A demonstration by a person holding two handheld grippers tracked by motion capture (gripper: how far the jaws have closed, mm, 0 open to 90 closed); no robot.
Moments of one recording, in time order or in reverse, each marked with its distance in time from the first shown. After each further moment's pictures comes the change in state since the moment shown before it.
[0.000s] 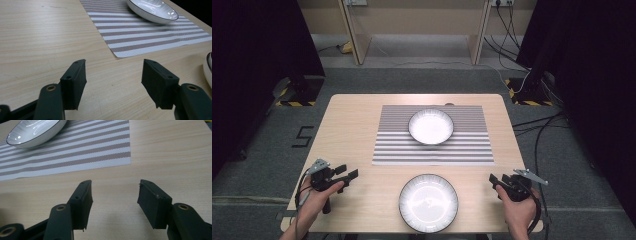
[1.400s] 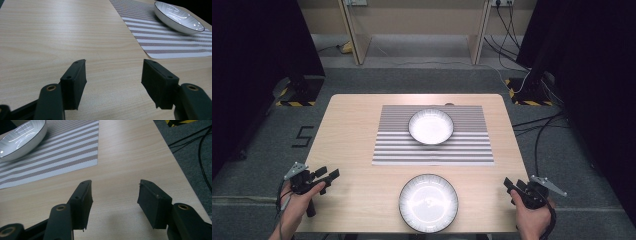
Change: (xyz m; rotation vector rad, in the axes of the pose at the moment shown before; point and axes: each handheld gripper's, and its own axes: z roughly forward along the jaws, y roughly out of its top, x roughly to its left) left arm 0.040 -0.011 -0.031 -0.050 0.110 -0.083; right arm -0.033 -0.010 -0.023 -0.063 -0.069 0.085
